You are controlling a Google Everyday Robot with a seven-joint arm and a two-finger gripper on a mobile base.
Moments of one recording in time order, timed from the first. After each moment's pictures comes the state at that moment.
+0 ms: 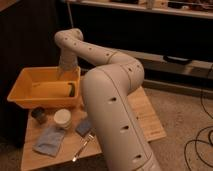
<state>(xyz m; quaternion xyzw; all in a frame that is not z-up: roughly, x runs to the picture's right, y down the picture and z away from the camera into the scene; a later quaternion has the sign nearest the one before) -0.223 -0.072 0.847 -0.33 0.10 0.59 0.73</state>
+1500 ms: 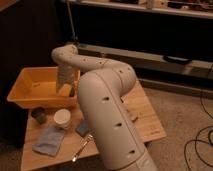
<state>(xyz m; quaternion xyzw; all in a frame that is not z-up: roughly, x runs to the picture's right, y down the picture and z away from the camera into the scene) -0.244 -0.001 0.884 -0.34 0.13 0.57 0.73</state>
